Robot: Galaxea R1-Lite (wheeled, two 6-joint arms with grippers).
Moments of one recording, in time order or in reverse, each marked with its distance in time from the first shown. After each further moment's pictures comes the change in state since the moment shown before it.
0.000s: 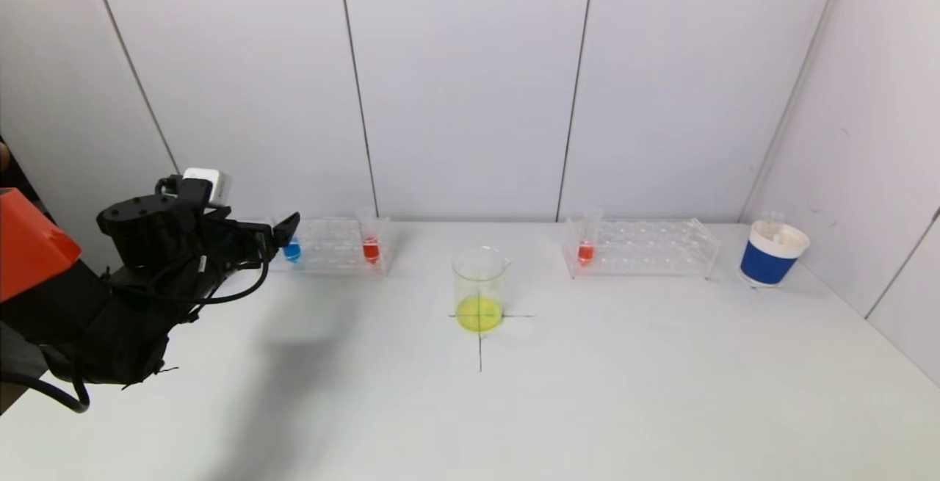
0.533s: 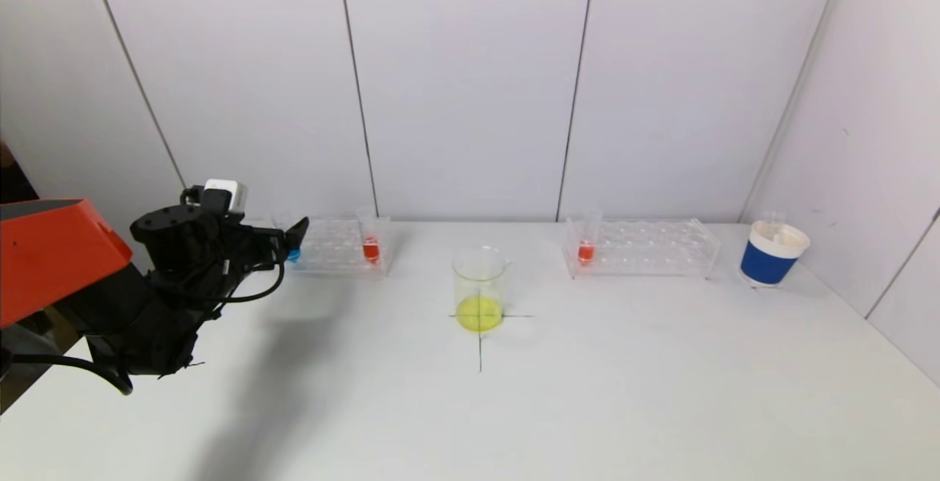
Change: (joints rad) left arm 0.009 0.150 -0.094 -0.064 -0.010 -0.002; right arm 0.000 0.000 0.000 0.000 0.000 0.000
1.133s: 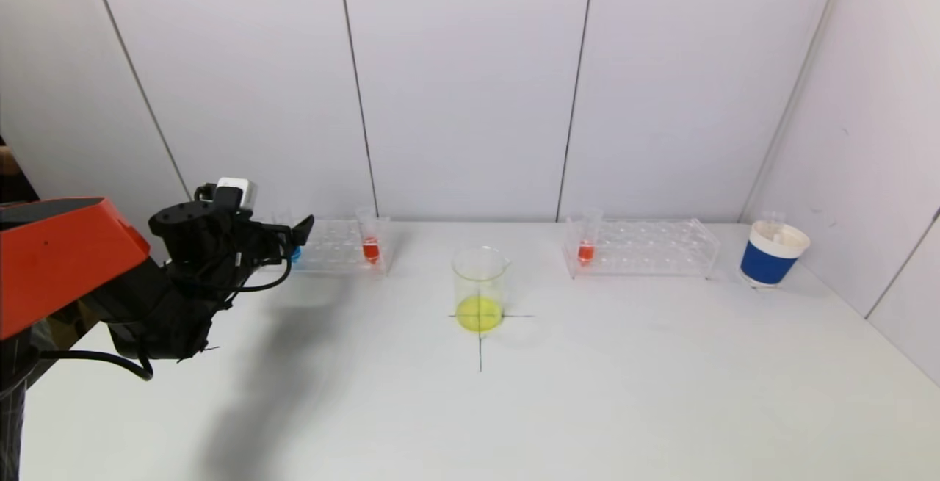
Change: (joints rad) left arm 0.003 0.065 -0.111 0.055 -0.007 0.000; right arm 0.000 0.000 0.000 0.000 0.000 0.000
